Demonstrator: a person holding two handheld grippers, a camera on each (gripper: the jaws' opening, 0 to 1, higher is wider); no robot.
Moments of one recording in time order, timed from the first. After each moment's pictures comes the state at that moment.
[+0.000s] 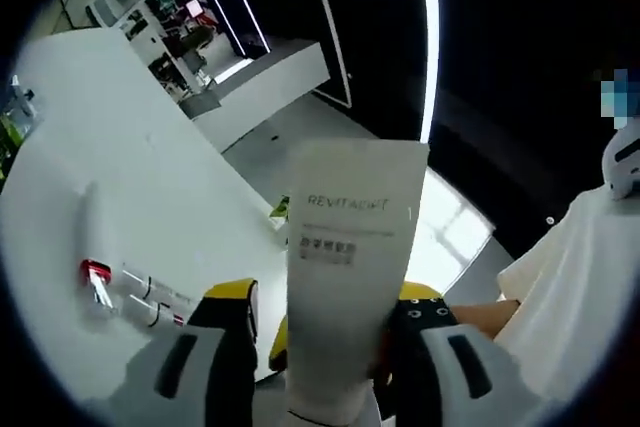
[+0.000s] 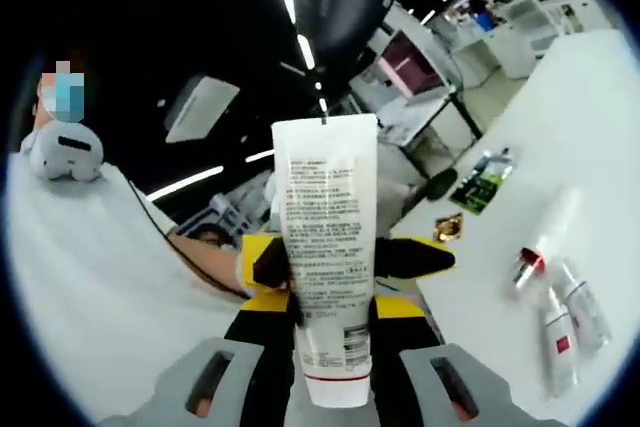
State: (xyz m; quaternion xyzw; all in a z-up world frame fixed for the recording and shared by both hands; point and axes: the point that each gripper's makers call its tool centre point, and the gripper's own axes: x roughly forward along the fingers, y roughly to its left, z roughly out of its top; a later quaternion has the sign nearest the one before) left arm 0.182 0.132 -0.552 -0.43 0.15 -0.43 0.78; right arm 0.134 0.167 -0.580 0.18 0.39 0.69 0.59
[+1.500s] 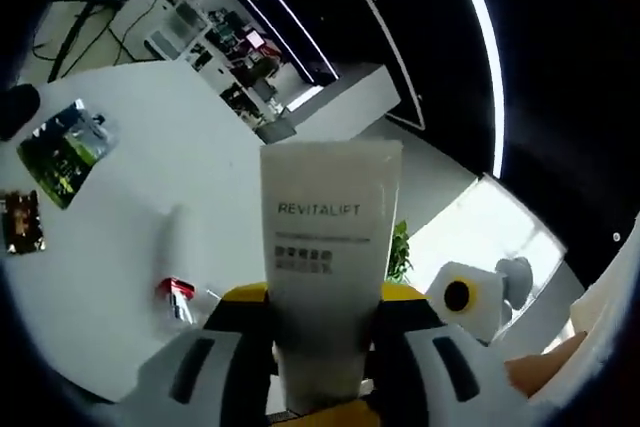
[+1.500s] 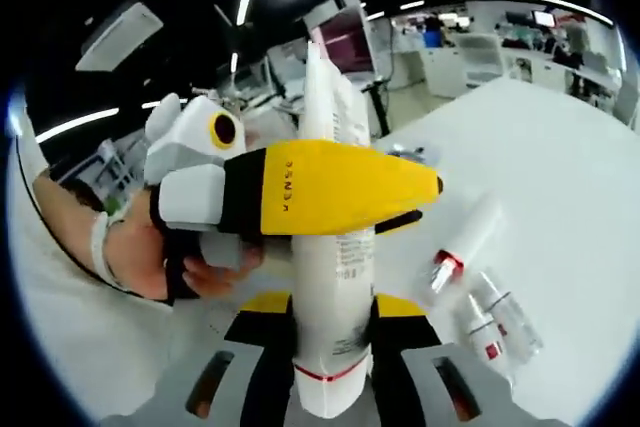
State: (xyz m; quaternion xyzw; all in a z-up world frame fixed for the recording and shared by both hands) left arm 0.224 0.179 -0.592 -0.44 0.18 -0.25 0.84; right arm 0.167 0.186 -0.637 -0.02 0.37 0.55 0.75
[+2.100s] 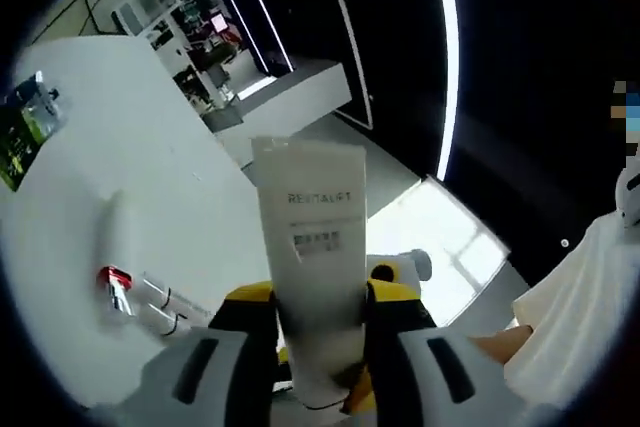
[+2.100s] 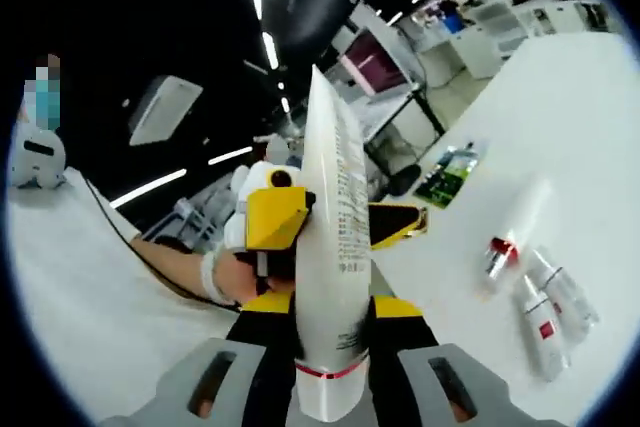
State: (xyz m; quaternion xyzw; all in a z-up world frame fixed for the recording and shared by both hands) left arm 0.198 0.149 -0.552 -0.46 0.13 -0.39 0.79; right arm 0.139 0.168 -0.590 0.16 0.39 0.65 0.63
